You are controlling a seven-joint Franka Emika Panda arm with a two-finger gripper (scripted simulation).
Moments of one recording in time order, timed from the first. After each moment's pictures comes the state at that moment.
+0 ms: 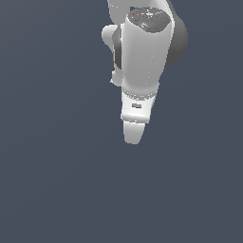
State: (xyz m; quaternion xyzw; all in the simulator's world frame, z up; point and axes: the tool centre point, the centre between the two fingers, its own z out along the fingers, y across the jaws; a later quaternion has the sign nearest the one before) arm 0.048 0.045 0.269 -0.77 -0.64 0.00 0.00
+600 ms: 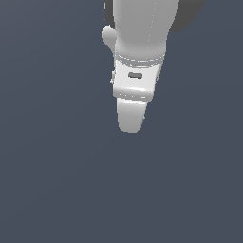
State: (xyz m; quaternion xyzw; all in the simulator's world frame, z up) arm 0.069 0.032 0.354 -0.77 -0.64 0.00 0.00
